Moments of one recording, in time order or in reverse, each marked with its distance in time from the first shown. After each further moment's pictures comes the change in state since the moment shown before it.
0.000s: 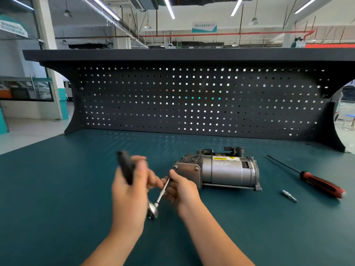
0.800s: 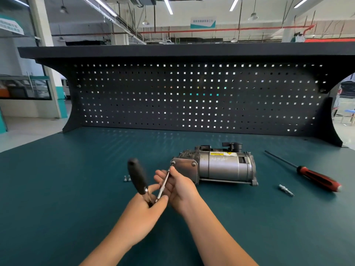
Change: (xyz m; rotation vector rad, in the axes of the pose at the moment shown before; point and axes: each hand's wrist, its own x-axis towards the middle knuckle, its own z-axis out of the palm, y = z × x) left_hand -0.018 -0.021 -0.023 0.691 -0.435 -0.369; right_hand -0.004 -0.002 -0.003 0.187 -0.067 0.100
